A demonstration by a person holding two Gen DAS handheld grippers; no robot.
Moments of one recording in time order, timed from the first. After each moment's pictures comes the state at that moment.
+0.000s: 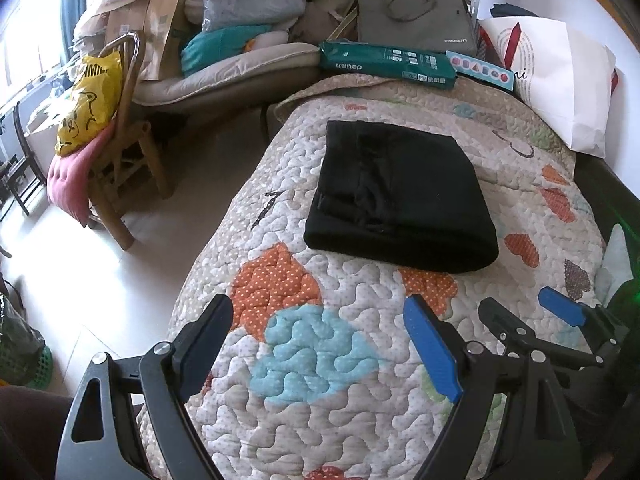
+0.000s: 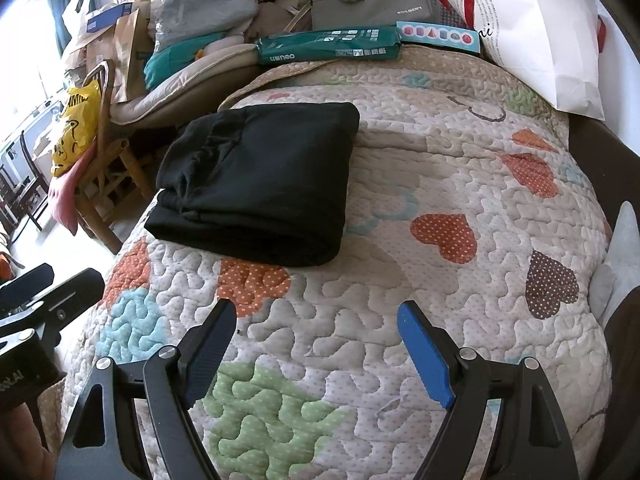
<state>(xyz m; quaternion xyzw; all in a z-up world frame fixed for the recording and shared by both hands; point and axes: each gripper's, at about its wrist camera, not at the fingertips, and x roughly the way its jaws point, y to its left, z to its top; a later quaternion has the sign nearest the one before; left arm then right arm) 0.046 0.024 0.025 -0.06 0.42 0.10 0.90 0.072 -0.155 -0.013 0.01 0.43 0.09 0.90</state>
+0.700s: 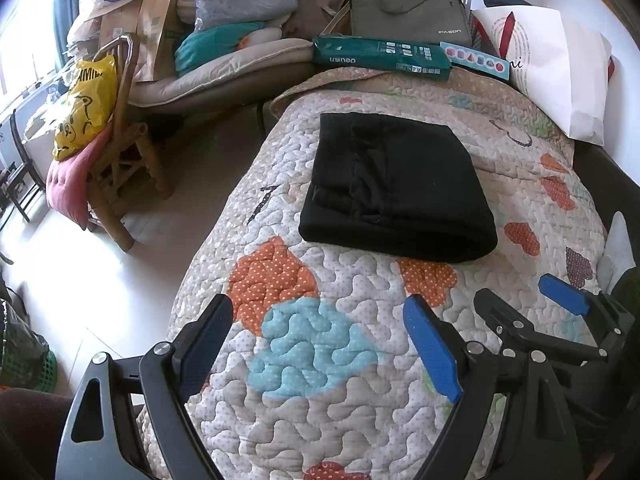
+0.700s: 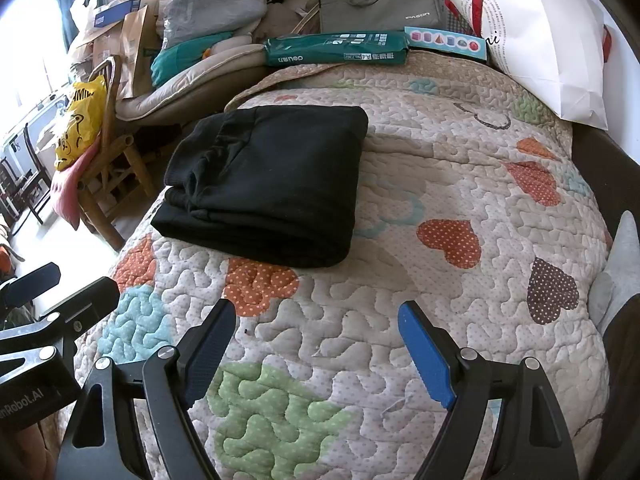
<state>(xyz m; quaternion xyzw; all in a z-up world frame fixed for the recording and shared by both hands) 0.045 0.019 0.022 -0.05 0.42 0.10 0.90 0.070 -0.148 -0.010 -0.01 0.43 0.09 0.90</state>
